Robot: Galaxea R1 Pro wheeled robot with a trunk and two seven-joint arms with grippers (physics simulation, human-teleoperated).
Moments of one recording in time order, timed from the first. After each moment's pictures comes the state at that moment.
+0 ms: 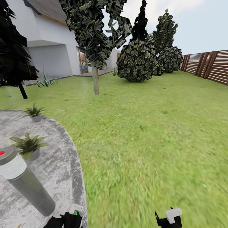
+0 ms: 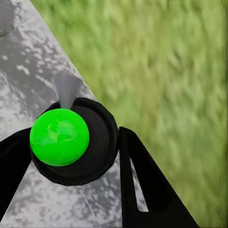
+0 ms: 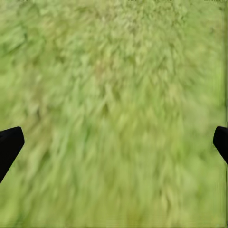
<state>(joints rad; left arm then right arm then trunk) -0.41 0.00 0.24 -0.39 -0.42 0.17 -0.36 -0.42 -0.11 0.04 -0.03 0.18 -0.67 -0.06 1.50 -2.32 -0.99</state>
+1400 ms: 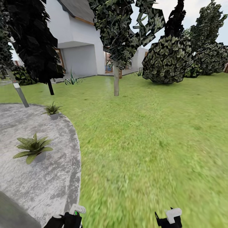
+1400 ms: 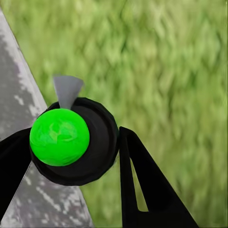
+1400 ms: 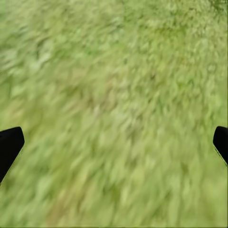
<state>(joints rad) -0.41 0.00 0.24 -0.39 -0.42 0.17 -0.36 -0.42 -0.11 0.04 -0.03 0.18 -0.67 -0.06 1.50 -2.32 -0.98</state>
